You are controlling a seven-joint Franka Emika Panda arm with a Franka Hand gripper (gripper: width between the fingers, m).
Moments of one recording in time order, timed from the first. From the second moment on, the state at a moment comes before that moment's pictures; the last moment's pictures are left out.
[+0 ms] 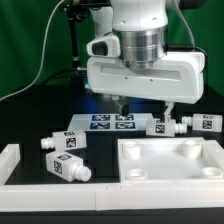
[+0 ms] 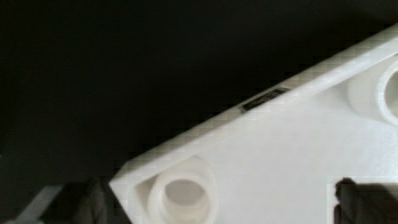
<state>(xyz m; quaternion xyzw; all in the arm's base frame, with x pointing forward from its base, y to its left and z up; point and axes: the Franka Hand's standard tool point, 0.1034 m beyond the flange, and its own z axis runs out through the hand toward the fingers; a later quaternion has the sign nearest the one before) 0.510 0.028 0.072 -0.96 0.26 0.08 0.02</state>
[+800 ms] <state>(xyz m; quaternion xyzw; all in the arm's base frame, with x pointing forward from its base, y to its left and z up) 0.488 0.041 0.057 -0.96 0.25 0.09 0.04</state>
